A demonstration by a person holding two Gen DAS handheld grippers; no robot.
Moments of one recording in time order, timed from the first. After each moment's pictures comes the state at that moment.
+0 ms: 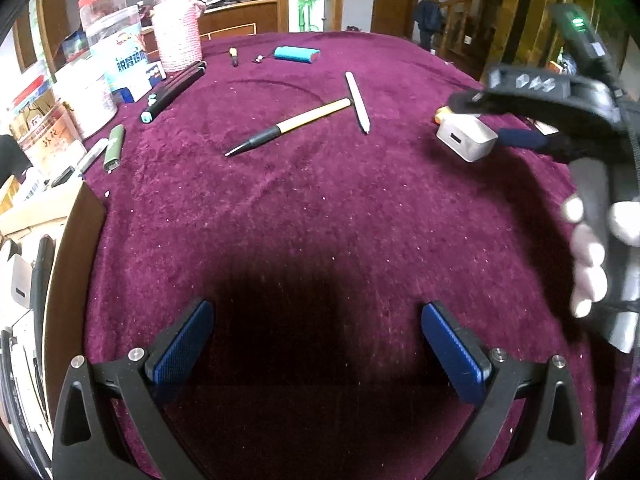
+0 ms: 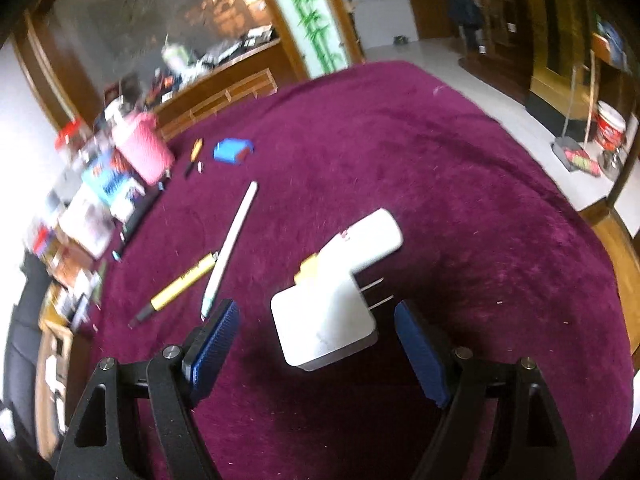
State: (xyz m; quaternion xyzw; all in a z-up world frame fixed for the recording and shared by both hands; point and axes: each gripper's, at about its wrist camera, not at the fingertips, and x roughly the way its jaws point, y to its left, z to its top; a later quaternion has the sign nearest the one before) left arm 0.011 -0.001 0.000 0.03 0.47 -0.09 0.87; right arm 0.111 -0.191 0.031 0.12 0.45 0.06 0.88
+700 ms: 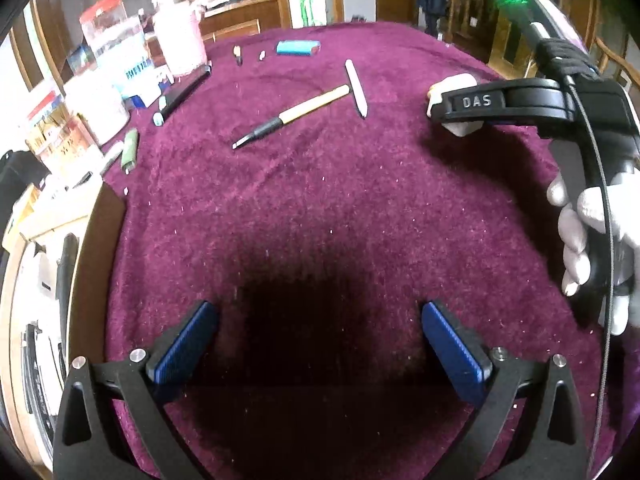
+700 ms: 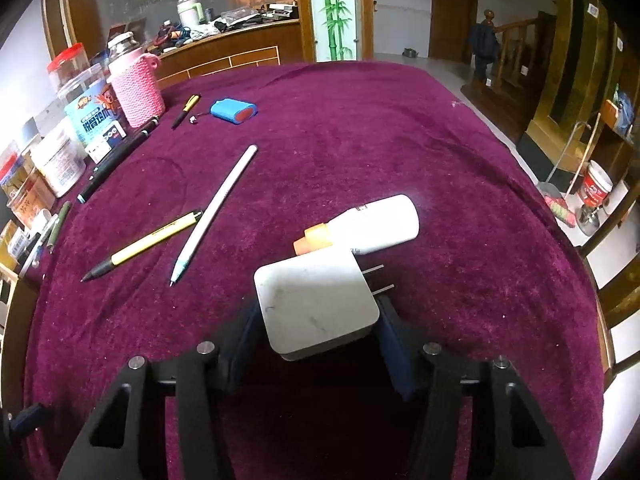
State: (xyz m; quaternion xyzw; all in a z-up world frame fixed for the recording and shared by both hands) left arm -0.002 -0.009 0.005 0.06 0.50 -0.06 0.86; right arm 0.107 -0.165 0.026 0.02 0.46 0.03 0.89
